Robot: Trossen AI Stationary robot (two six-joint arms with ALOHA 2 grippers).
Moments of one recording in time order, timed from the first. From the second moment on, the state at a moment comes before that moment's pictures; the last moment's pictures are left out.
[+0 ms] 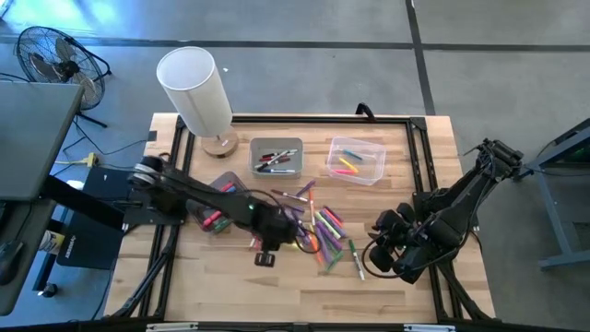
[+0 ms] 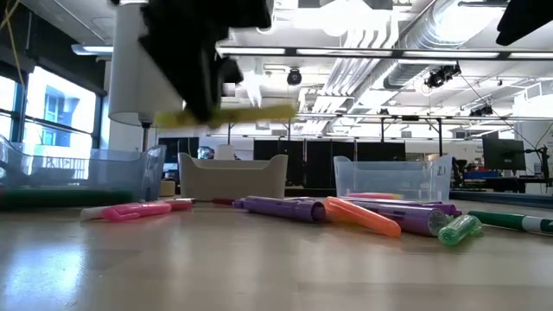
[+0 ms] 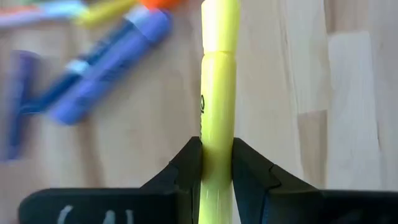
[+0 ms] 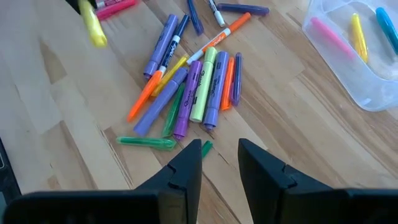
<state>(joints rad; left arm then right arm) -0.30 1.79 1.36 -0.75 0.04 -0.17 0.81 1.35 1.13 -1.13 0.64 1.41</state>
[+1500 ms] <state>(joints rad) -0.09 0.91 0.56 -0.89 -0.15 -0.81 0.47 1.35 1.13 -0.93 0.65 1.41</state>
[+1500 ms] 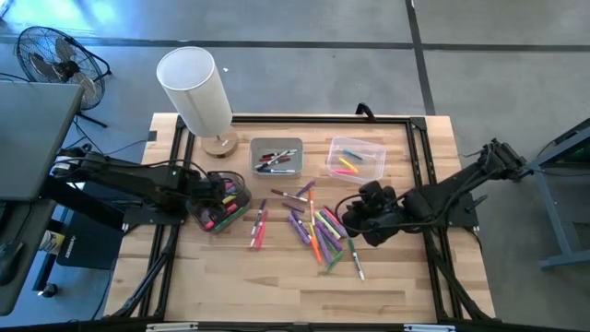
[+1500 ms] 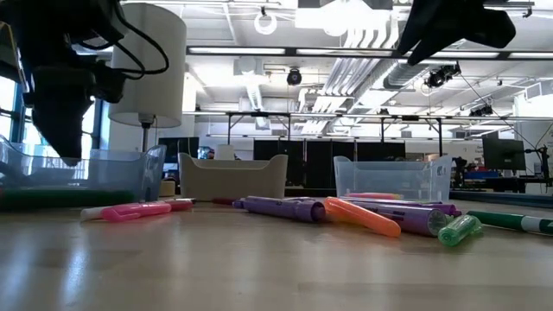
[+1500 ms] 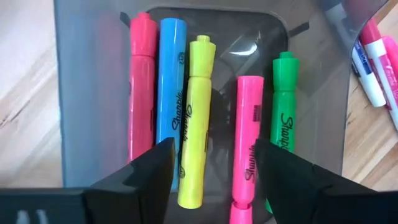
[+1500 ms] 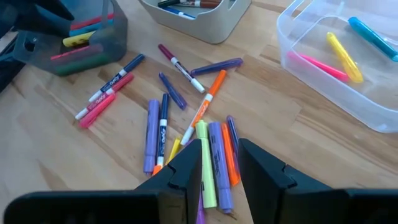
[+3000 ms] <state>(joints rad) -0.24 1.27 0.79 -0.44 -0.07 -0.50 0.48 1.82 1.44 -1.15 0.07 1.56</state>
